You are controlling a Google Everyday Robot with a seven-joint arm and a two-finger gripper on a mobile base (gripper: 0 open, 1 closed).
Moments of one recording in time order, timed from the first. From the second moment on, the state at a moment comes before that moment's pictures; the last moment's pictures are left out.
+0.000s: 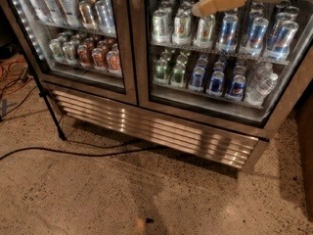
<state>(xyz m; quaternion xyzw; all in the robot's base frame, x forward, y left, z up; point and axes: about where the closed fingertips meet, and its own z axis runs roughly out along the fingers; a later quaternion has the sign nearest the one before) 0.645 -0.138 1.110 -0.48 0.60 0.03 0.64</state>
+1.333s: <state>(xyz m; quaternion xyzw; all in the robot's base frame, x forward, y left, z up) 0.661 -0.137 1.057 -0.35 0.66 0.20 0.64</state>
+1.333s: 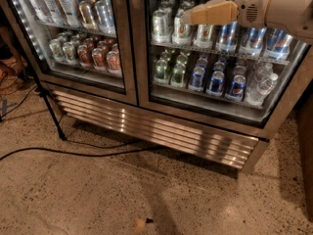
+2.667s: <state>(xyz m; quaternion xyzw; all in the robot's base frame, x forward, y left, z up) 0.672 -0.106 1.035 -0.33 0.67 0.27 0.60</state>
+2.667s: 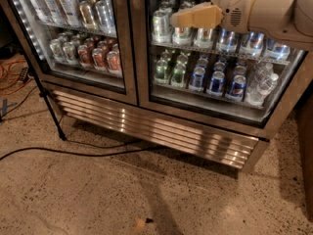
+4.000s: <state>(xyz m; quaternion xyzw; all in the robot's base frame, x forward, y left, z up) 0.679 -0.075 1.028 -0.36 0.66 0.29 0.59</state>
